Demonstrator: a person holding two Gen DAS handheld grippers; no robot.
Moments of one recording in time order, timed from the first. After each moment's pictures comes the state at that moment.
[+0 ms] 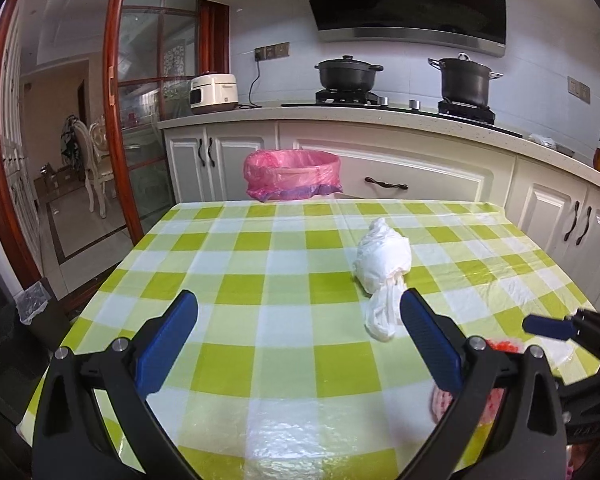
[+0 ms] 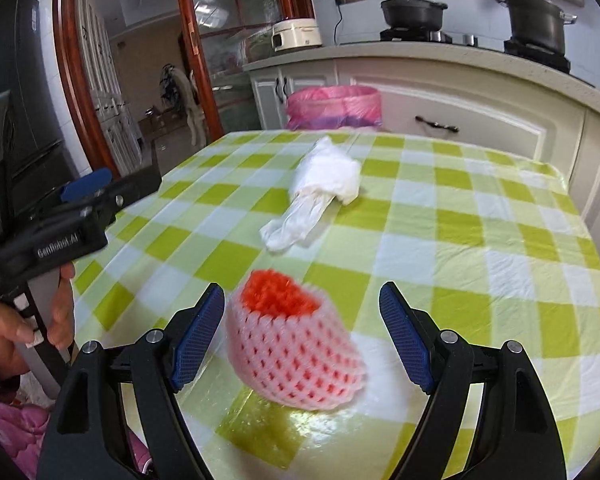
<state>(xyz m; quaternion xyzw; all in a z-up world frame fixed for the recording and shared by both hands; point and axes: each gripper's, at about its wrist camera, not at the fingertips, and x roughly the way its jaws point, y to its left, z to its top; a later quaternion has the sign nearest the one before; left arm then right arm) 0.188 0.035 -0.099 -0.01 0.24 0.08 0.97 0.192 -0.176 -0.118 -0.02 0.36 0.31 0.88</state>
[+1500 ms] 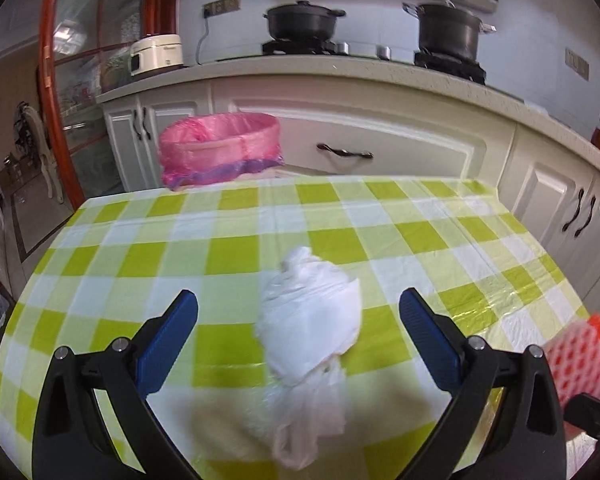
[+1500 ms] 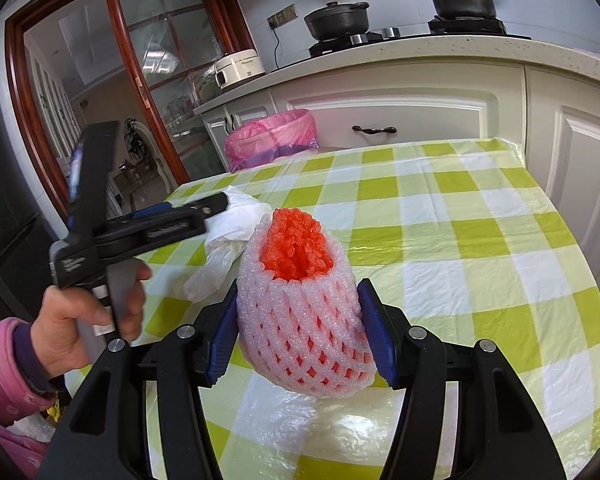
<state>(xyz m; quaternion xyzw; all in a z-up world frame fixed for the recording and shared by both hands) 0.360 -0.029 -0.130 -0.01 0.33 0.01 0.95 0.245 -0.261 -0.105 0.08 0.34 0.25 0.90</state>
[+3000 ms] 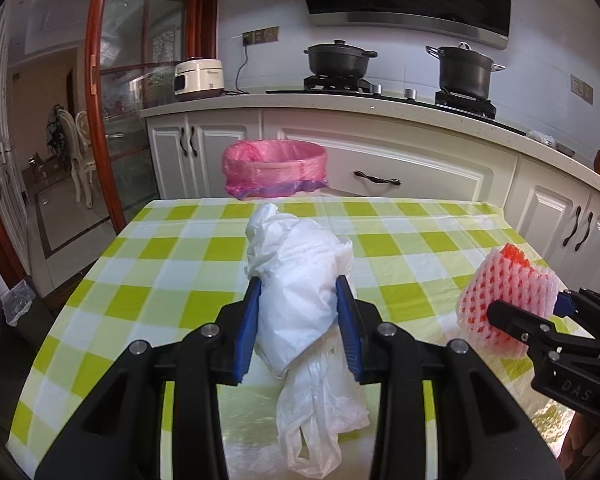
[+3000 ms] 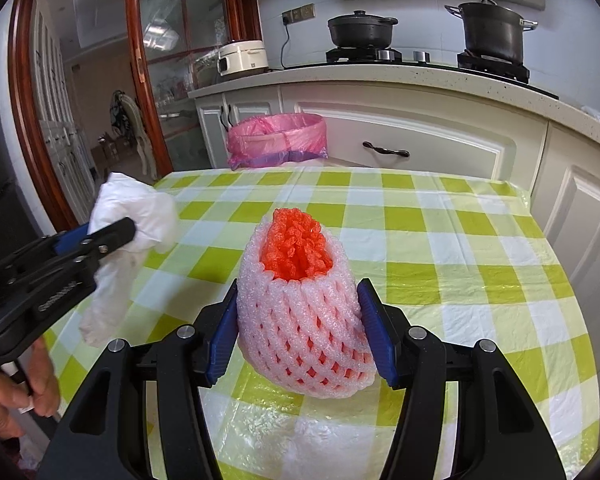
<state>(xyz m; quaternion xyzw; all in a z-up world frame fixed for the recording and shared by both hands) 0.242 0.028 -0.096 -0.03 0.27 0.06 0.96 0.250 -0.168 -0.090 -0.01 0.33 0.20 0.92</state>
